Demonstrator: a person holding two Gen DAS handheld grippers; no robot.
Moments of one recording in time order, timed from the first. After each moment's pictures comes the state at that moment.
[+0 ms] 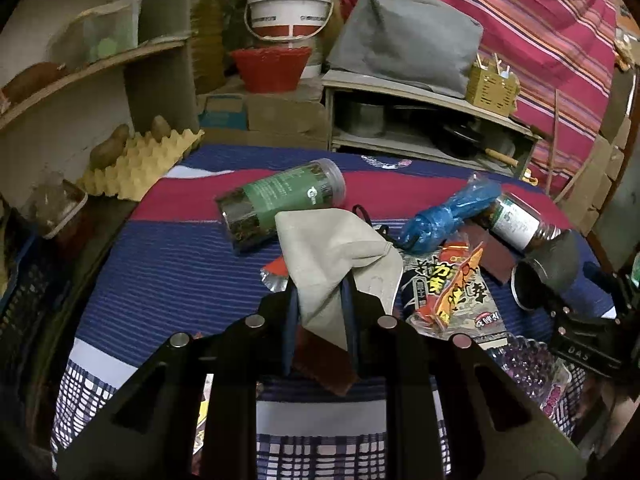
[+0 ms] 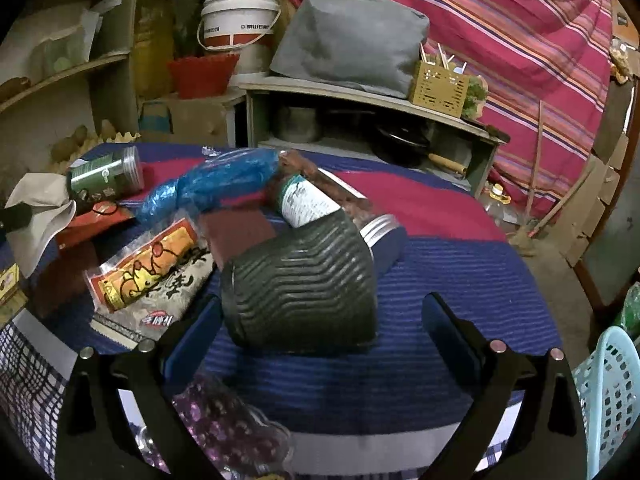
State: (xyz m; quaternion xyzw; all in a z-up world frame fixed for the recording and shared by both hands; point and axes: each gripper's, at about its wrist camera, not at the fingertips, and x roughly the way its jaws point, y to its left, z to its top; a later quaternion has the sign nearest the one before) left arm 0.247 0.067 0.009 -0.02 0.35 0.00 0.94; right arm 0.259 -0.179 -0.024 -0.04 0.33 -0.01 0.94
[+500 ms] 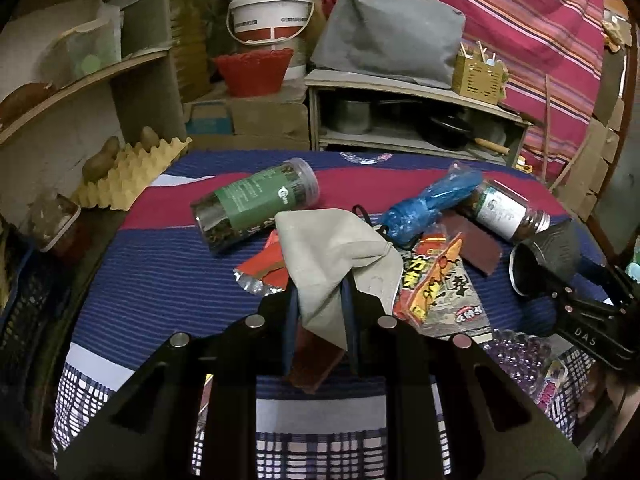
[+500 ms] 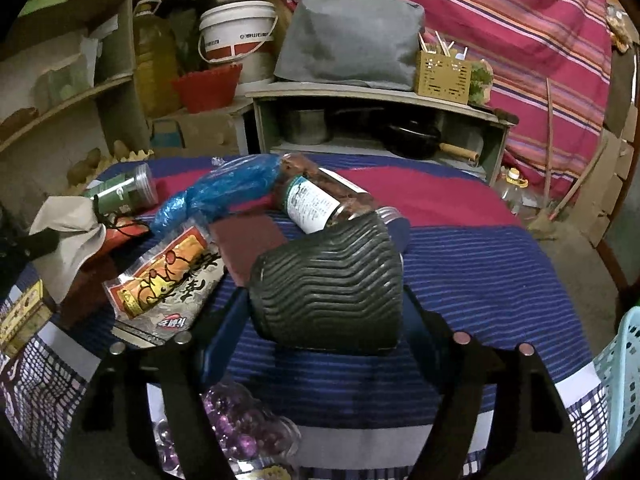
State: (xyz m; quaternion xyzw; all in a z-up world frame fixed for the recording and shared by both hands) left arm 0.245 0.042 0.010 0.01 0.35 -0.01 0.94; right arm 0.253 -0.197 -0.021 0.01 0.33 0.02 0.94
